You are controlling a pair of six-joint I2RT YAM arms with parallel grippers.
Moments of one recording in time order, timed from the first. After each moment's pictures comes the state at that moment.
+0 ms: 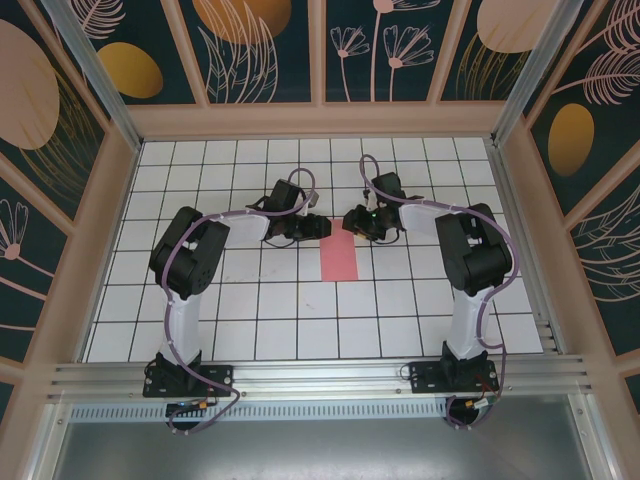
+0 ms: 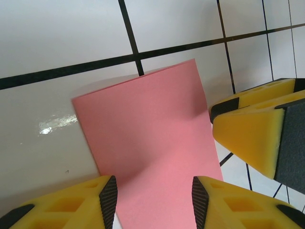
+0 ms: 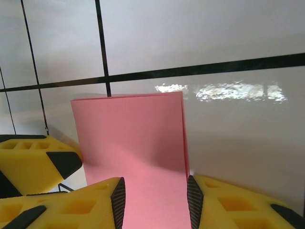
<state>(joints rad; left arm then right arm) -0.52 2.06 1.22 -0.04 0.51 -0.56 0.38 1.96 1.16 -0.24 -0.46 0.60</state>
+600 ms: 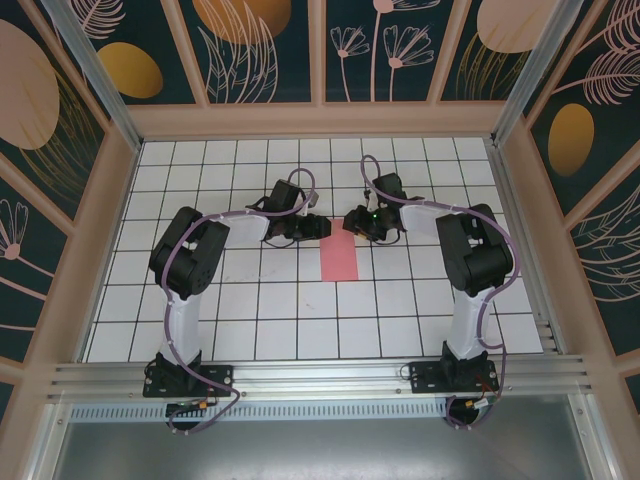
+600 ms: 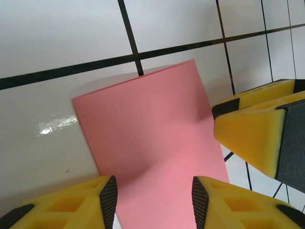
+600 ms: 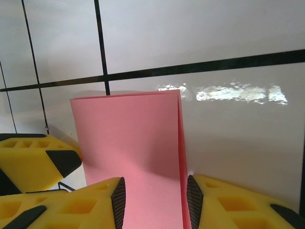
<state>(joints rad) -0.52 2.06 1.22 -0.03 0.51 -0.56 0.38 1.95 1.15 -0.23 -0.47 0.61</state>
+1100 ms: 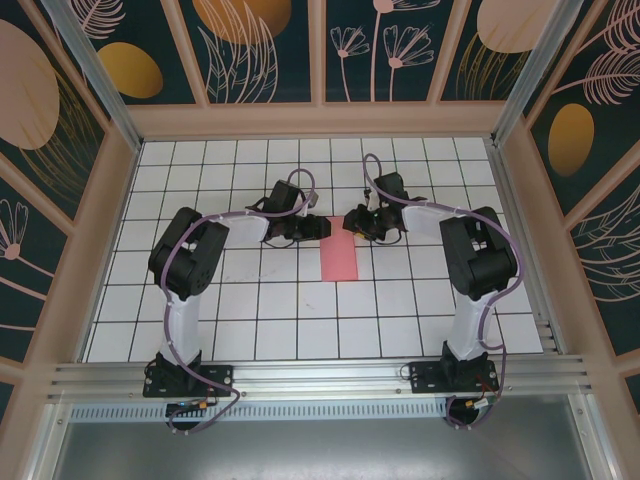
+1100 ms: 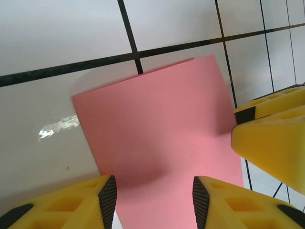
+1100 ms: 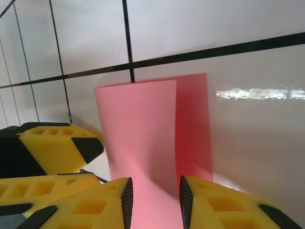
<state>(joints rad) -0.52 2.05 1.20 -0.03 0.50 -0.55 0.38 1.91 1.13 -0.22 -0.52 0.64</state>
